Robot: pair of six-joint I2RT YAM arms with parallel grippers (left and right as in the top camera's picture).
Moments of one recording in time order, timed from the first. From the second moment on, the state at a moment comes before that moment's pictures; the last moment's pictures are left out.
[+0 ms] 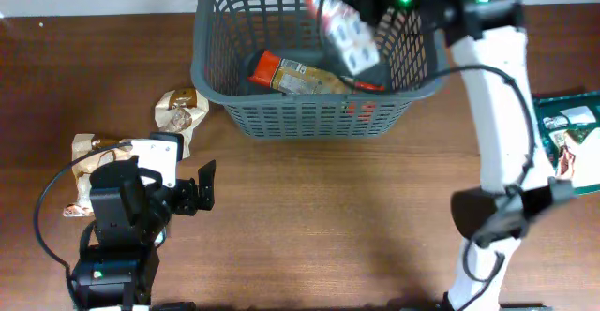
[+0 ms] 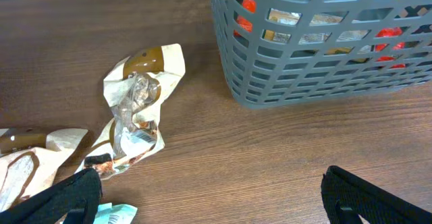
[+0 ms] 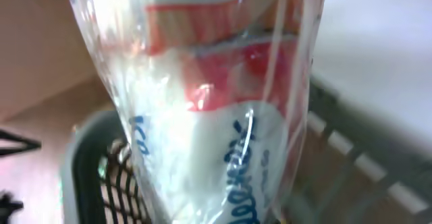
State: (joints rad) left arm 0.05 0.77 0.78 -0.65 0.19 0.09; right arm 0.21 2.11 2.45 -0.95 -0.82 -0.27
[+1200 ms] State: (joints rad) left arm 0.05 0.77 0.78 -0.65 0.19 0.09; right arm -0.33 1.83 2.62 -1.55 -0.28 -0.02
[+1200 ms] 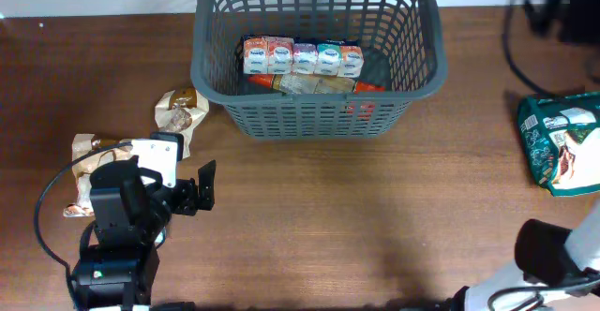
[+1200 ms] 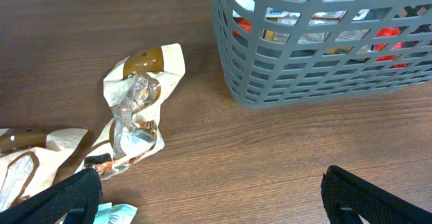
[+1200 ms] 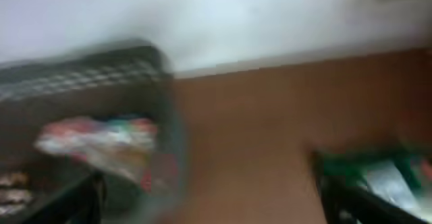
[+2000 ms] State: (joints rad) left arm 0.05 0.77 0.78 -0.67 0.19 0.09; right arm -0.50 1.90 1.89 -1.15 0.27 -0.11
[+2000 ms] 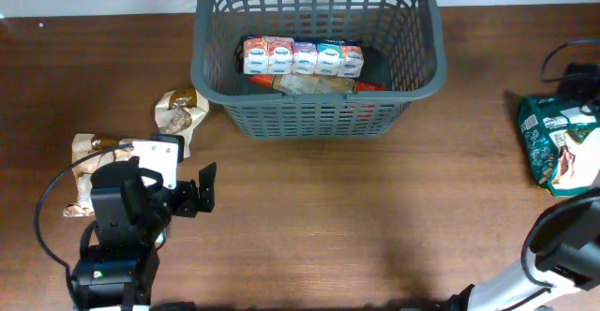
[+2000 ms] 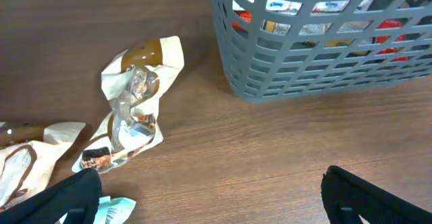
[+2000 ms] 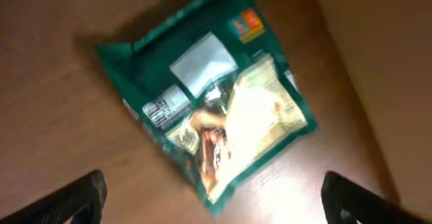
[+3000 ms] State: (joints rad) left arm 0.05 0.77 0.78 -0.74 0.19 0.09; right arm -0.50 1.91 1.41 -0.65 0.19 -0.55
